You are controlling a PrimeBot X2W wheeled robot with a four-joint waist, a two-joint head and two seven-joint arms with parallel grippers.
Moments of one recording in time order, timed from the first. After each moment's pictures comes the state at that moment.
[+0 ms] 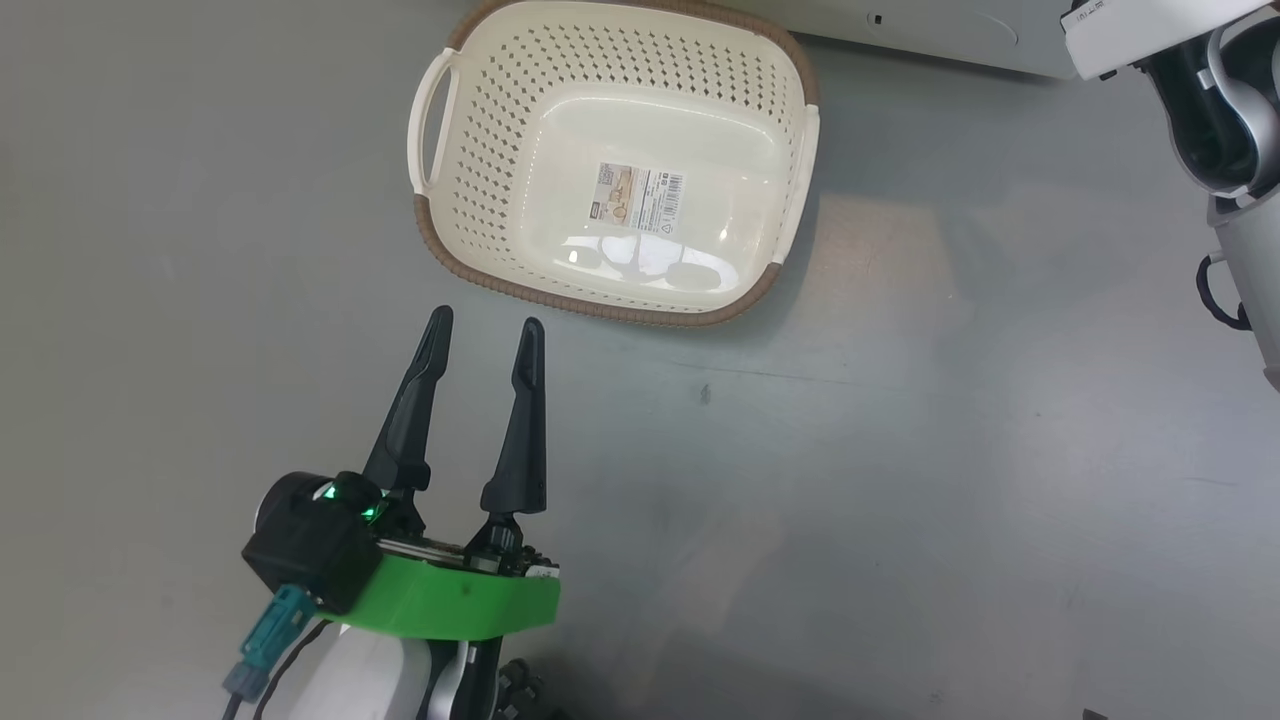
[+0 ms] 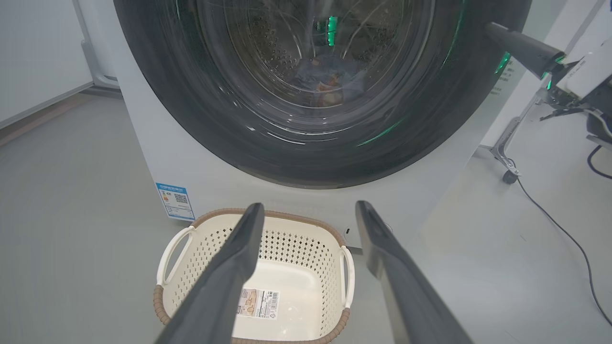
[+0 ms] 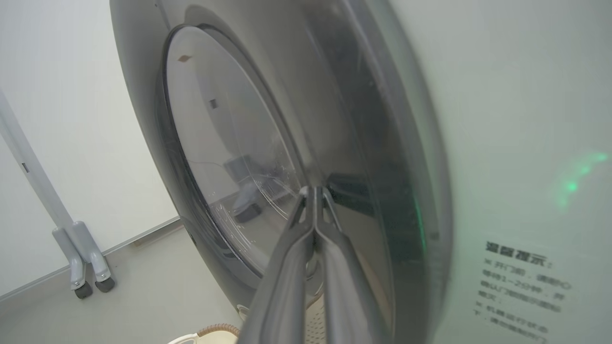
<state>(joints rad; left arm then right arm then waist) -0.24 0.03 -0.49 -0.17 -0.36 0.11 -0.26 -1.04 -0.38 0.49 0.33 0.55 0.11 -0.18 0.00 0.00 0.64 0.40</state>
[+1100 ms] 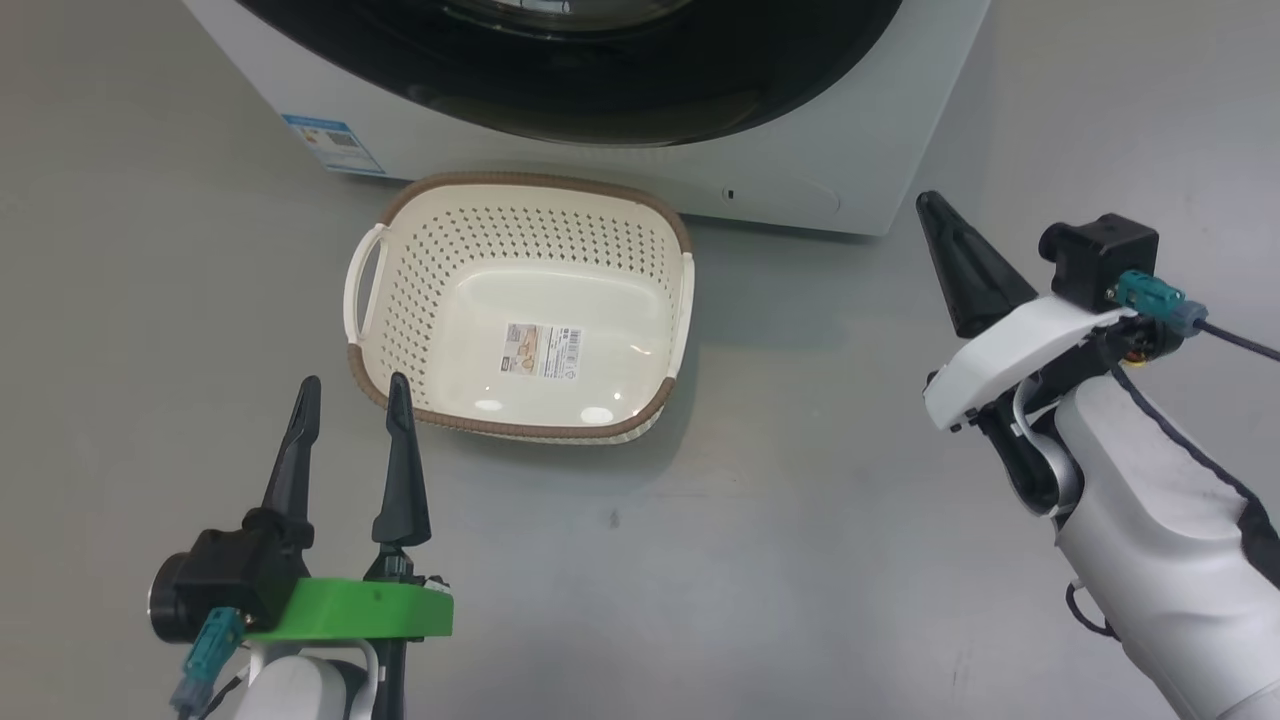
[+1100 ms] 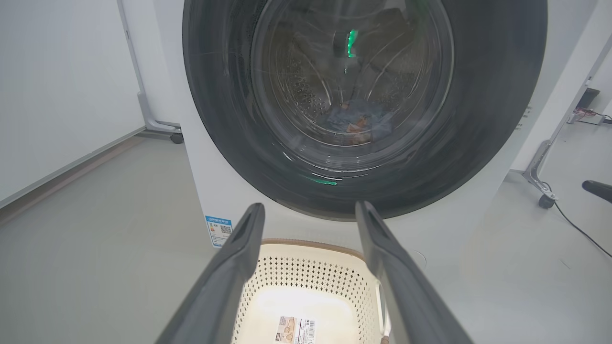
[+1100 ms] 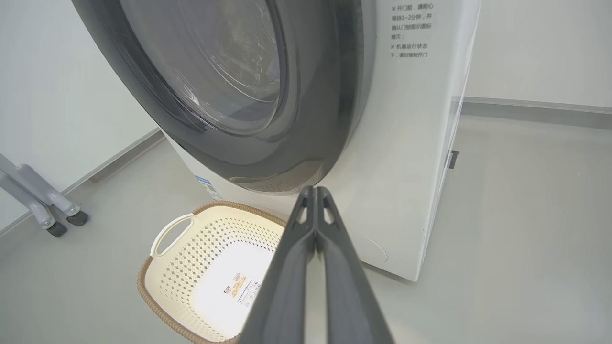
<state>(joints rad) -0.17 0.03 -0.30 -0.03 -0.27 0.12 -0.26 -0.64 -0.30 0.60 0.52 0.62 0.12 -0.25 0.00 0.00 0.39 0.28</state>
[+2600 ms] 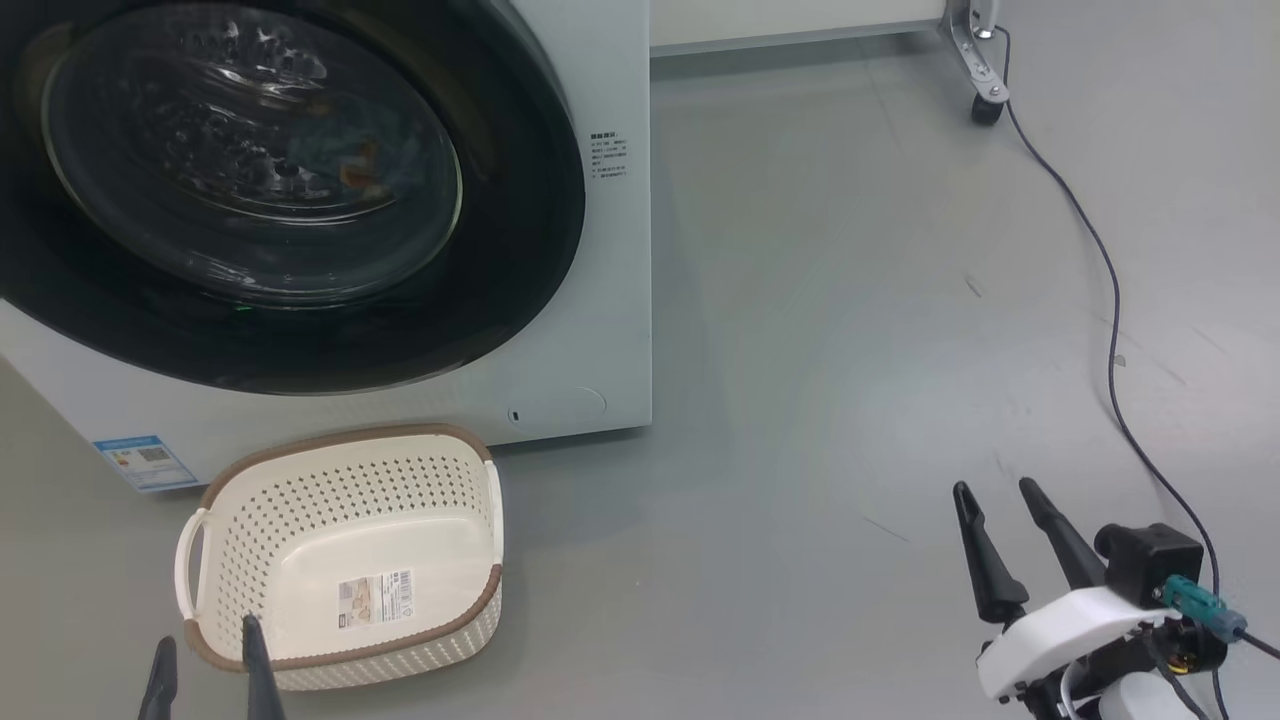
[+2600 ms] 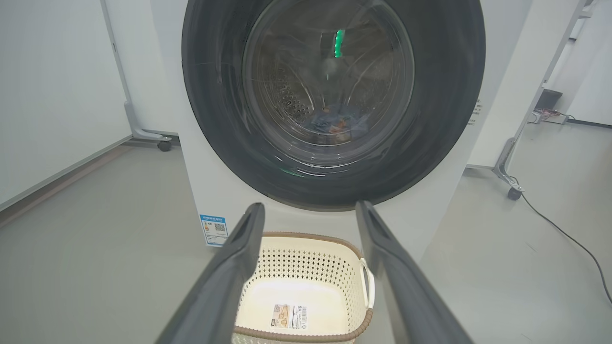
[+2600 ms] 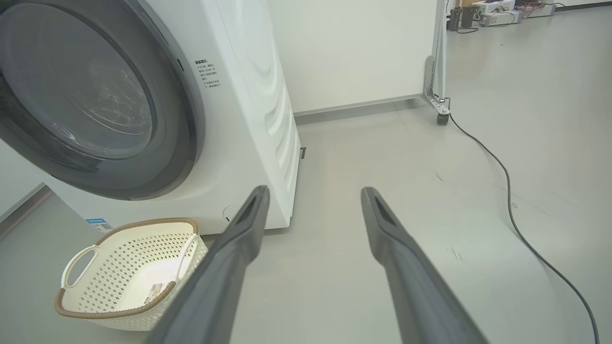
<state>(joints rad) 0.19 0.04 -0.03 -0.01 -0.22 0.06 -0.26 -0.05 -0.22 0.30 0.31 0.50 0.11 -0.25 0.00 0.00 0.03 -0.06</state>
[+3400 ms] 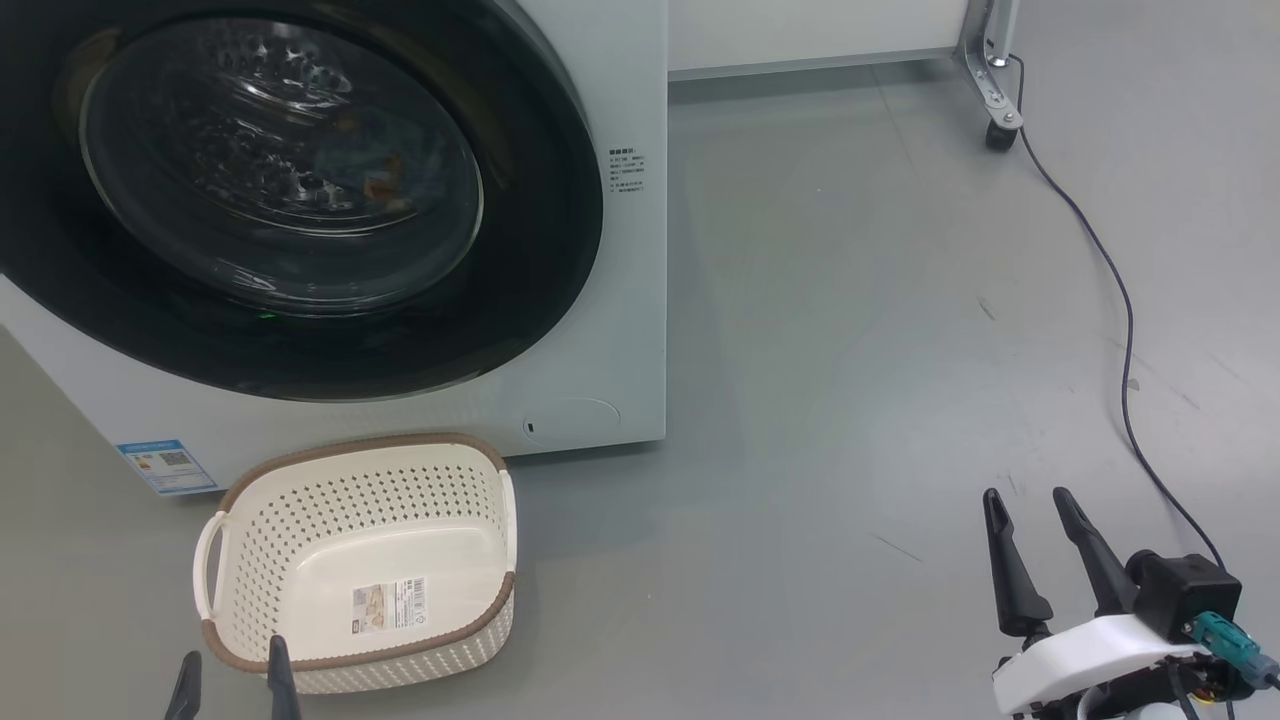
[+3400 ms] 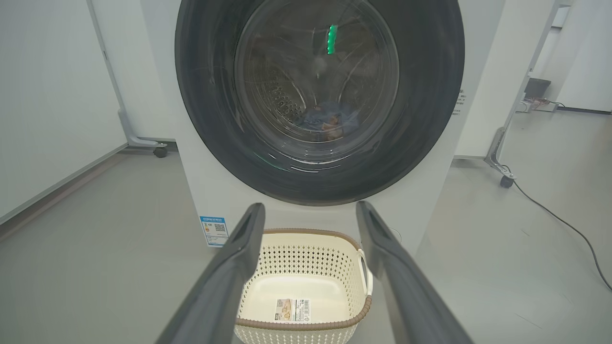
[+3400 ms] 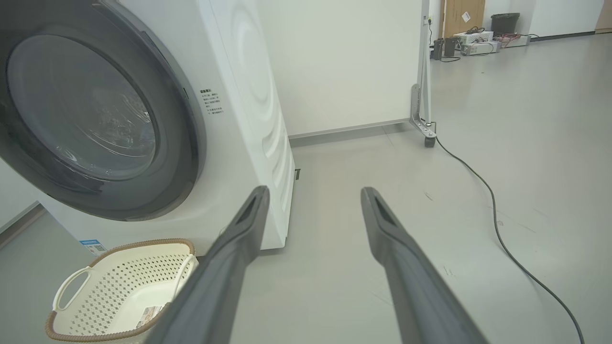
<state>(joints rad) 0.25 0.04 -0.04 -0.04 -0.17 0.06 -0.26 0.06 -0.16 0.17 0.18 0.40 0.10 -0.25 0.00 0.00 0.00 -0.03</state>
